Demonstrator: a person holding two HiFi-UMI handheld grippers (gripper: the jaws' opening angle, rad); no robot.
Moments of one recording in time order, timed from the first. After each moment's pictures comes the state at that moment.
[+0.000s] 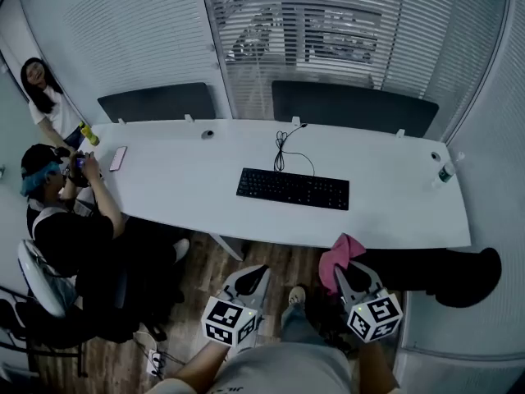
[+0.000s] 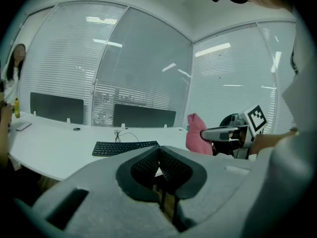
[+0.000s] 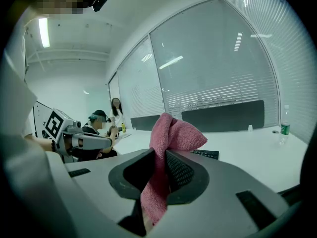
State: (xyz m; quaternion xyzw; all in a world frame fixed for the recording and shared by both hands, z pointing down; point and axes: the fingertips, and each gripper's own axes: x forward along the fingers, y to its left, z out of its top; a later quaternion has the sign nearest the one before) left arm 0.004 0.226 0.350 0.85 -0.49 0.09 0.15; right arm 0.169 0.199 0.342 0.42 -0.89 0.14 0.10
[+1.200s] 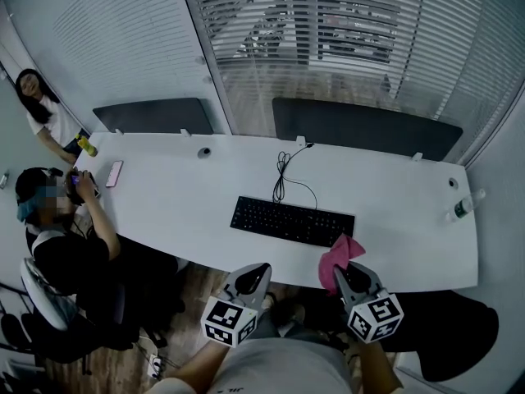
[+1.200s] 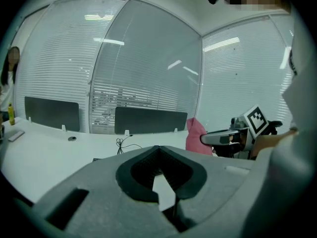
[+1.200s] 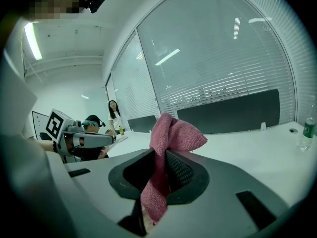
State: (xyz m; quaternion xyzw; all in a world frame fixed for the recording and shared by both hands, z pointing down) left arm 0.012 0.065 0.341 0.84 -0.52 0.10 0.15; right arm 0.170 0.035 0.350 0.39 -0.90 0.17 0.09
